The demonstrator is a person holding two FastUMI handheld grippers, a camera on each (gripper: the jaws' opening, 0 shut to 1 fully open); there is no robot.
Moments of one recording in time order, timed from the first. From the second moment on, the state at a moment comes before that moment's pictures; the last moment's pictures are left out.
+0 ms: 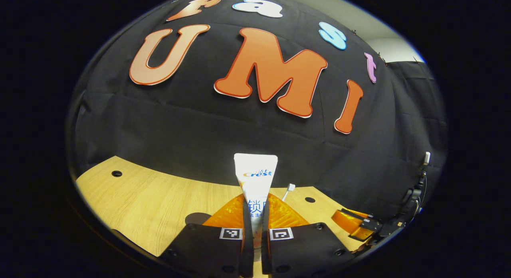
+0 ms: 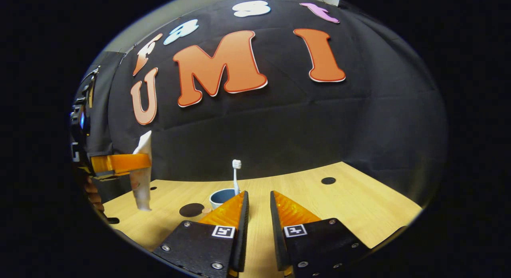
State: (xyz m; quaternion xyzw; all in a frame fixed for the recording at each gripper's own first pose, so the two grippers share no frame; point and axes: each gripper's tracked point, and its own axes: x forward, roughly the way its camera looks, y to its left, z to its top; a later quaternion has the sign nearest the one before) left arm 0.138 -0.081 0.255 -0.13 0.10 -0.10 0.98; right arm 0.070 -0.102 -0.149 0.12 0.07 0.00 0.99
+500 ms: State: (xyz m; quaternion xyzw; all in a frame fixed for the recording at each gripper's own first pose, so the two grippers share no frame) left arm 0.188 -0.129 0.251 -0.17 0.06 -0.11 0.98; right arm -0.011 -0.156 -0.161 0.09 0.07 -0.03 0.99
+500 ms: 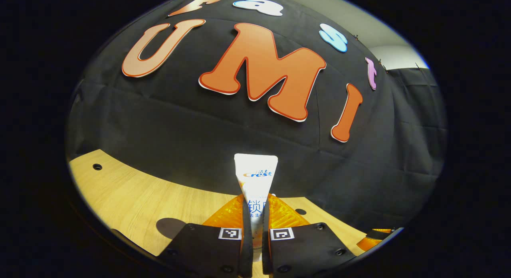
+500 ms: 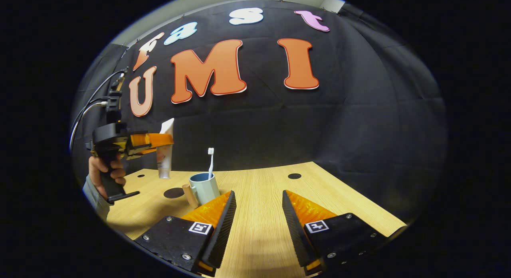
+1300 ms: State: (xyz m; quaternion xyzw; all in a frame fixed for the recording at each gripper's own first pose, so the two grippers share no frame) left arm 0.249 -0.166 0.221 -0.17 0.02 -0.14 0.97; right arm -0.058 -0.161 -0.162 0.06 0.09 -0.02 0.99
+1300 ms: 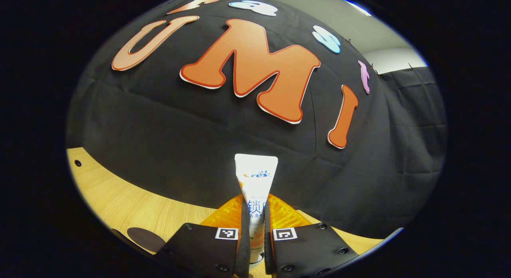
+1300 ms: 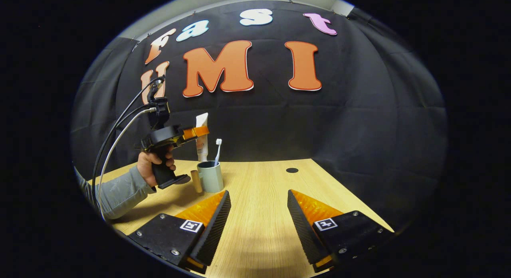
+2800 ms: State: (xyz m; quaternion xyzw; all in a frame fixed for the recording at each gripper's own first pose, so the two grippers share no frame) left arm 0.161 -0.039 0.221 -0.04 0.11 -0.09 0.99; right arm 0.003 -0.056 -0.109 0.05 0.11 0.05 0.99
